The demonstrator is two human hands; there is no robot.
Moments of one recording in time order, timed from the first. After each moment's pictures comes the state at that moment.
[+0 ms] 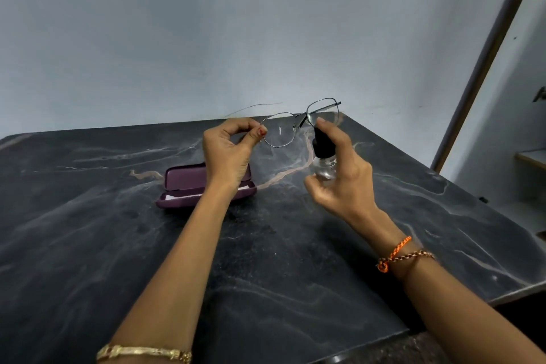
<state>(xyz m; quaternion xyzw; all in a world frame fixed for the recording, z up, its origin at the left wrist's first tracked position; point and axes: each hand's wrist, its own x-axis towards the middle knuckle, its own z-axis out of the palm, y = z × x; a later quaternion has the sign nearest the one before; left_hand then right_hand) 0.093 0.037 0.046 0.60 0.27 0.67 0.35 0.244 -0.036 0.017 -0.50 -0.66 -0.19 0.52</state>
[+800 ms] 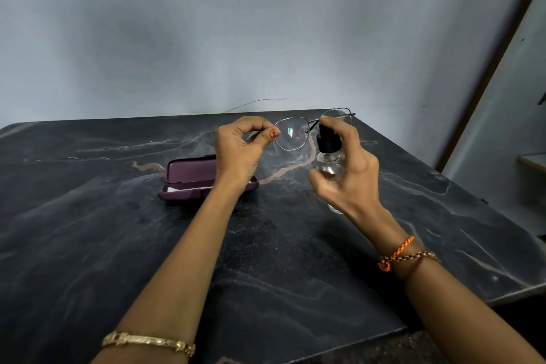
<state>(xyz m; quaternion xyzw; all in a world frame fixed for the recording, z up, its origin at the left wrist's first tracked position) 0.098 0.030 0.043 0.64 0.29 0.63 0.33 0.242 -0.041 0.024 -0.49 -0.66 -0.20 0.54</state>
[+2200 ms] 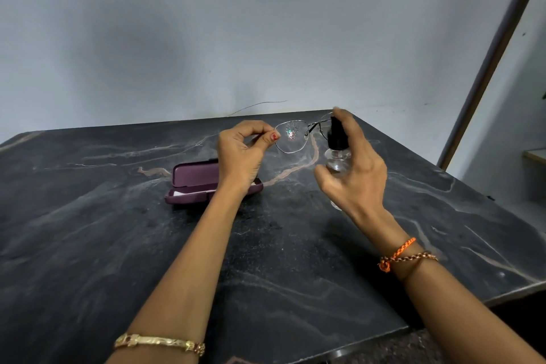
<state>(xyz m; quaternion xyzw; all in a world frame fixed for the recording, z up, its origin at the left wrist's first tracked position) 0.095 0.032 0.041 0.63 0.29 0.63 0.35 0.236 -0.044 0.023 -0.57 -0.59 -0.19 0.54</state>
